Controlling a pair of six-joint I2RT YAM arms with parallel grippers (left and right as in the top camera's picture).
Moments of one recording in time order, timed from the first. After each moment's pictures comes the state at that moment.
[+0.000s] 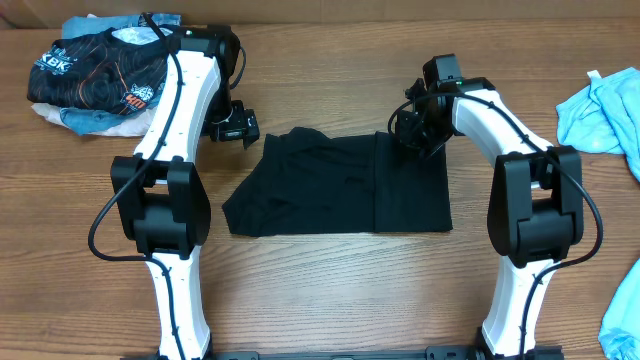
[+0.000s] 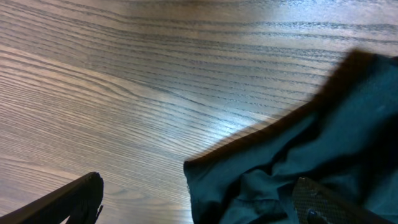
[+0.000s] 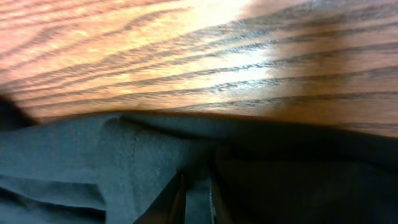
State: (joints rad) left arm -0.12 2.29 2.12 -1.56 -0.11 -0.39; right arm 0.14 2.17 1.59 -0.82 -0.34 0.23
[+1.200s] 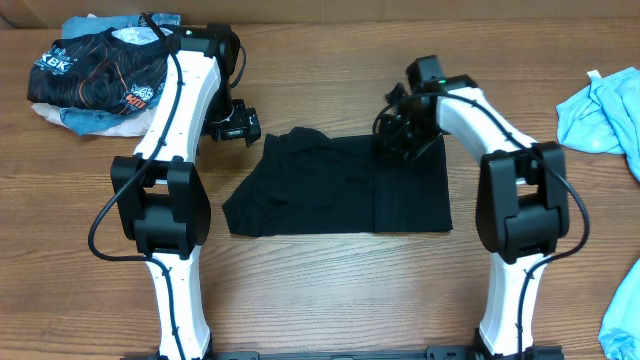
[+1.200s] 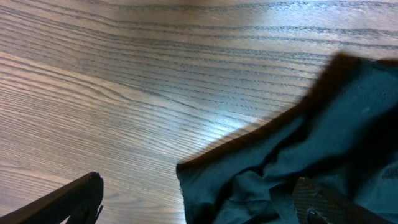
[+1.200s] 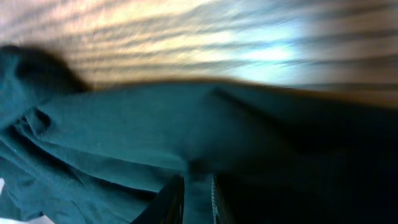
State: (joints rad) left arm -0.12 2.29 2.12 -1.54 -0.09 -0.39; right arm 0.21 2.22 1.65 -0.88 -0.47 0.21
